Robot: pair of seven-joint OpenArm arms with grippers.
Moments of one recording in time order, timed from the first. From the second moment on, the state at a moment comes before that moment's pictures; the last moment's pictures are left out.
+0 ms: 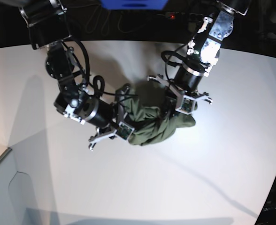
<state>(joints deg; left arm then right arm) 9.4 -13.7 21.7 85.2 -10.7 -0.2 -1.7 5.3 6.7 -14.3 85.3 -17.3 39.3 -14.7</state>
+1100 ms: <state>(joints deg) 10.0 -13.4 7.2 88.9 -20.9 -0.3 4.3 -4.1 3.5 15.4 94.9 -17.0 41.0 -14.3</state>
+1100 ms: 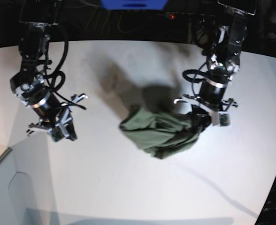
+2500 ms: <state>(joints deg) 10.3 -20.4 21.6 84.9 -24.0 -5.6 4.2 -2.6 4.5 -6.5 92.9 -17.1 40.5 -13.9</state>
